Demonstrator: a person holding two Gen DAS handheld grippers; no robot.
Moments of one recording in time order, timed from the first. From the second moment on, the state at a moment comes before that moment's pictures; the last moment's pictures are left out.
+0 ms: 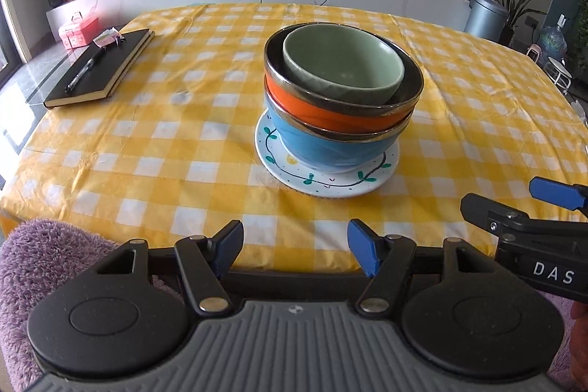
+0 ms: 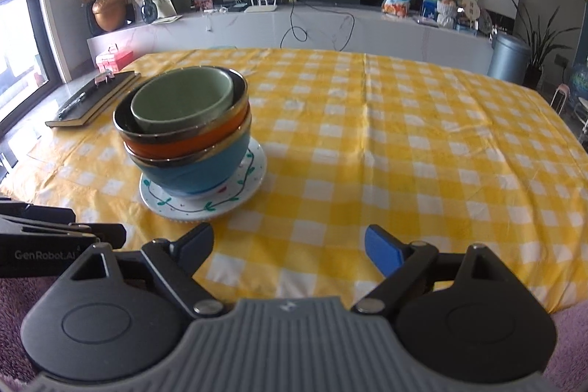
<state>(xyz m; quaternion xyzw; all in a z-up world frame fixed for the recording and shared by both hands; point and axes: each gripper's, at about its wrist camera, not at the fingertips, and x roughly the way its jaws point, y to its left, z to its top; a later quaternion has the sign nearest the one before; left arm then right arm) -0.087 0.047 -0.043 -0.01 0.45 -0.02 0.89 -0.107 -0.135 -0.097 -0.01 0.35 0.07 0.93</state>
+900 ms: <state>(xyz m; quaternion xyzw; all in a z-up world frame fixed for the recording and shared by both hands) -0.089 0.045 -0.037 0.00 0.44 -0.02 0.90 -0.107 -0.136 -0.099 -0.01 0.35 0.07 0.93</state>
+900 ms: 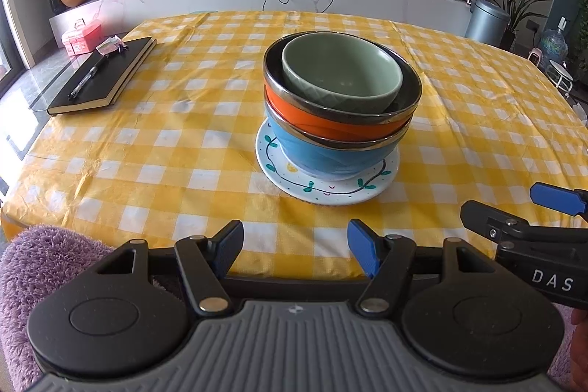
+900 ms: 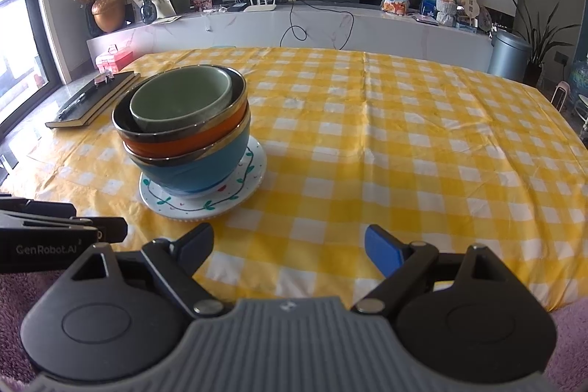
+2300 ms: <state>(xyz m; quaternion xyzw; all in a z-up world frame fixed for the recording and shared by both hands) -0.093 0.044 -0.033 0.00 0.42 -0.02 0.91 -0.107 -0.133 -0.097 -0.01 0.35 0.08 0.93</state>
